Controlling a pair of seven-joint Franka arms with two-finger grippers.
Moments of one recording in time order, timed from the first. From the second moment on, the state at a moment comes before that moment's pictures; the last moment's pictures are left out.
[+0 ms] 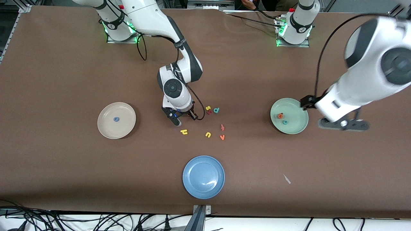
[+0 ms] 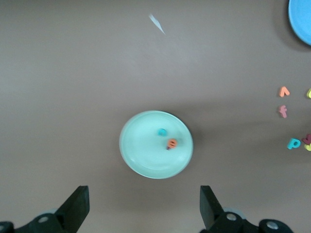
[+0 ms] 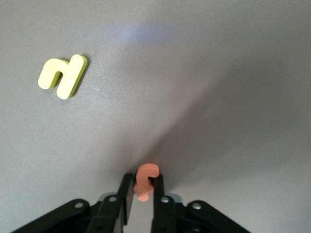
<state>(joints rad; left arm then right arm) -0.01 0.33 -0.24 -1.28 0.14 1.50 -0.15 0.98 0.79 -0.36 -1.63 0.51 2.35 1.22</state>
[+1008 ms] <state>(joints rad) 0.06 -0.02 -0.14 -1.72 -0.06 1.72 -0.07 0.98 0.78 -0.45 -1.60 0.51 2.20 1.02</state>
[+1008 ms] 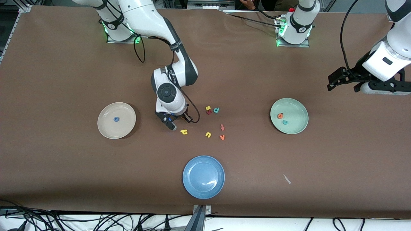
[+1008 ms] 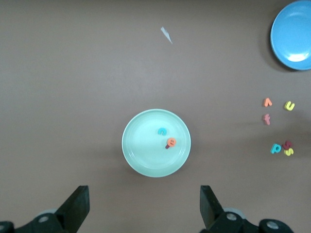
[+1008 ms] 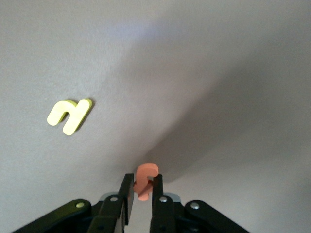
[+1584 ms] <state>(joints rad) 0.05 -0.01 -0.14 -1.70 -0.04 1.72 -0.07 0.98 0.67 -0.68 -1.73 0.50 1.95 0.39</state>
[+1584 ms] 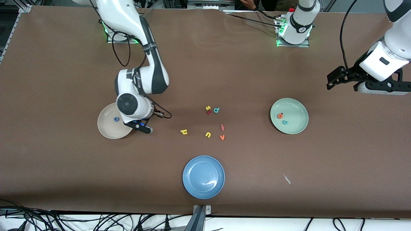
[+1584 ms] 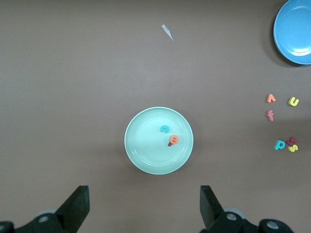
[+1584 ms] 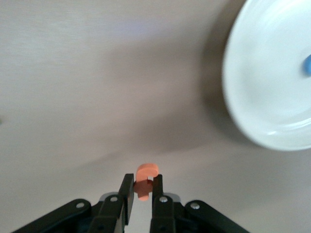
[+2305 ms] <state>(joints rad) 0.05 -0.01 -0.14 -1.70 -0.04 1.71 -0.07 0.97 0.51 -0.87 -2.14 0.51 2.27 -0.17</state>
